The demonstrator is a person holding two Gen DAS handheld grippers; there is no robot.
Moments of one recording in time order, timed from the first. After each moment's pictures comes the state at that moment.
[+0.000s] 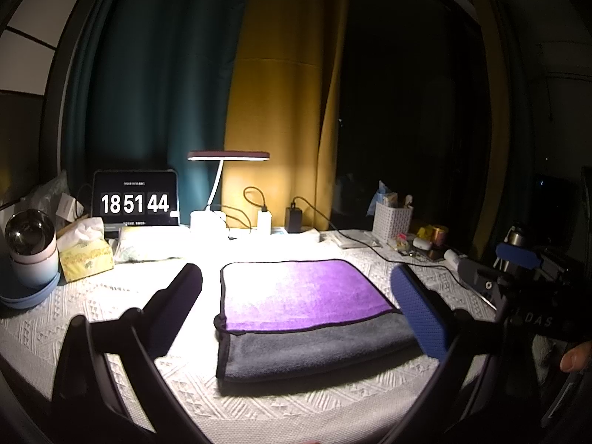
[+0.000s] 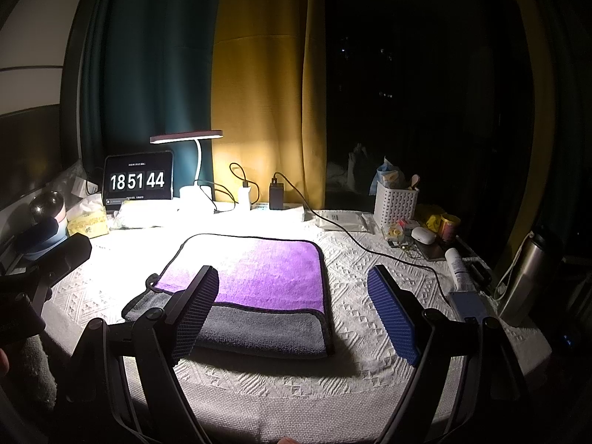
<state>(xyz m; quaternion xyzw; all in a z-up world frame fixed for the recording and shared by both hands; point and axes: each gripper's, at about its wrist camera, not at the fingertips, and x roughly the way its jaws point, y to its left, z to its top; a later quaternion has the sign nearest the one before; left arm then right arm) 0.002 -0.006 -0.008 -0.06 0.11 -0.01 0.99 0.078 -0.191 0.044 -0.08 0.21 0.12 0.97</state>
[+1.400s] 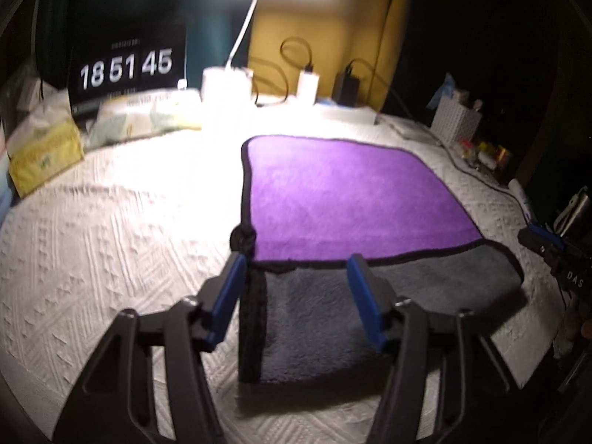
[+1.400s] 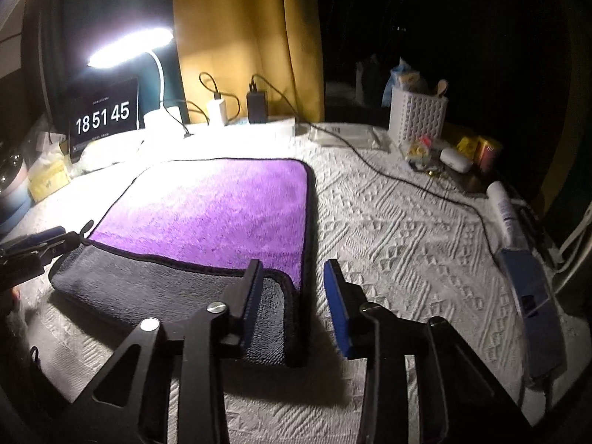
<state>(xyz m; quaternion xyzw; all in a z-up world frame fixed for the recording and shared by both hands) 0.147 0.047 -0.121 -0.11 0.36 0.02 0.93 0.207 -0.224 -0.061 -0.07 0.36 0.13 0.92</state>
